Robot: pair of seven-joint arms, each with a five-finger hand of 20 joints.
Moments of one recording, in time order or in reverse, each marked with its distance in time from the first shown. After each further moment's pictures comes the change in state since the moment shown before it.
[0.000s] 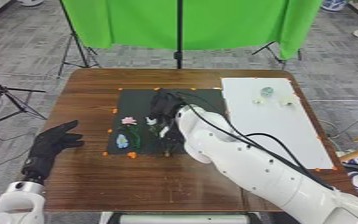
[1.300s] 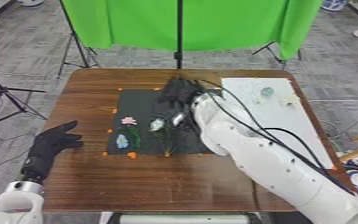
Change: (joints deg) left arm 0.2 0.2 -0.6 -0.1 0.0 -0.3 -1.0; right arm -2.5 5.1 8.6 -8.0 -1.9 0.2 -2.0
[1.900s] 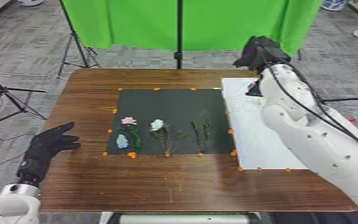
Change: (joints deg) left arm 1.8 -0.2 -1.3 -1.0 0.0 0.2 0.1; right arm 0.4 14.5 9.9 2.2 -27.2 -4.1 6.5
